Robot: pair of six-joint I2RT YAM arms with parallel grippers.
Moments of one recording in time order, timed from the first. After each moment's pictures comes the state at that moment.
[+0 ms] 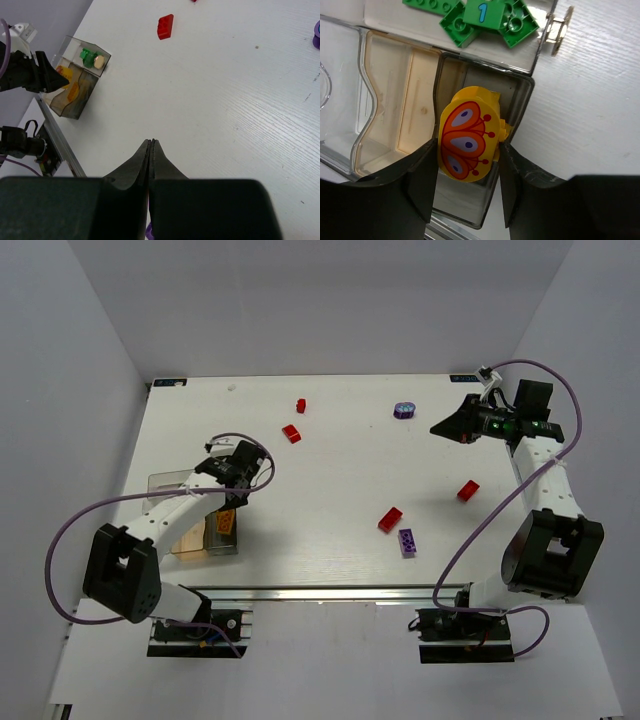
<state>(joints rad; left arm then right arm) -0.48 1.40 1.00 -0.87 -0.65 -0.68 -0.19 1.50 1.29 -0.48 -1.09 -0.04</state>
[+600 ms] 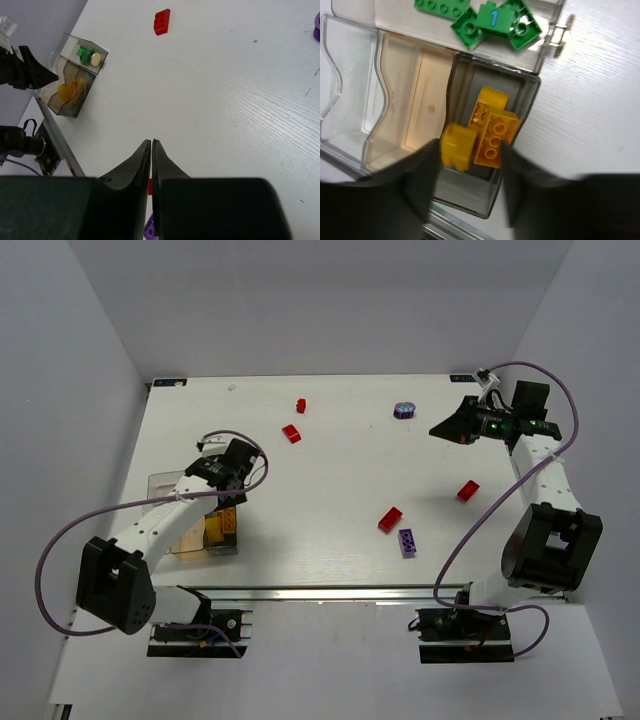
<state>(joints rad) -0.45 1.34 1.00 -0.92 -0.65 -0.71 -0.19 1.53 1.29 -0.48 -1.09 -0.04</state>
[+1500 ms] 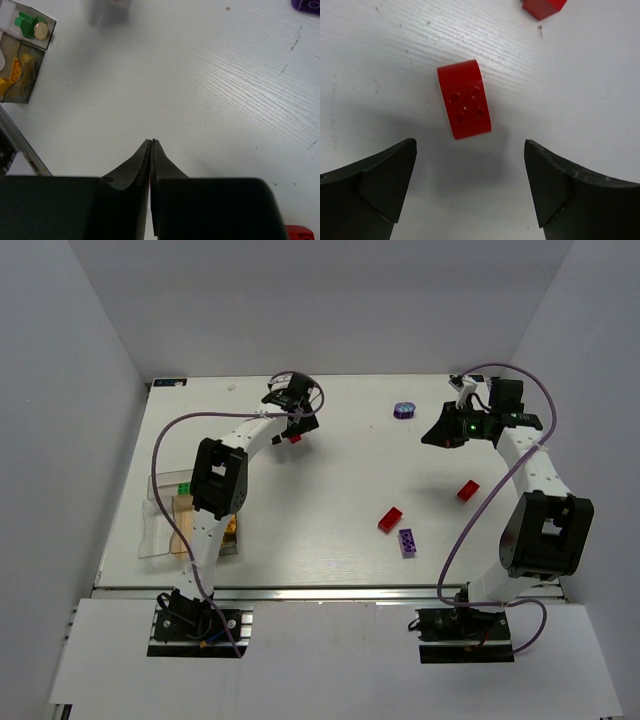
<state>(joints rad) -0.45 2.35 2.02 -0.68 -0.34 -0.72 -0.09 1.60 1.33 -0.58 -0.85 -0.19</state>
